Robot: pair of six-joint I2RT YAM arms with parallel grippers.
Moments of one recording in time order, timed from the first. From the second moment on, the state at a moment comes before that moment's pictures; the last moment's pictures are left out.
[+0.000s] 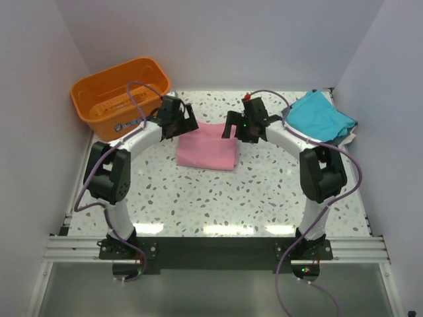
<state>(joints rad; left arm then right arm) -0.35 1.87 1.38 -0.28 -0.08 -0.62 0.41 1.89 1.40 -0.37 -0.12 0.52</state>
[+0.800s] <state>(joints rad) -0.40 1.00 0.69 -0.48 -0.16 -0.71 0.48 2.18 1.65 -0.49 0.08 0.45</state>
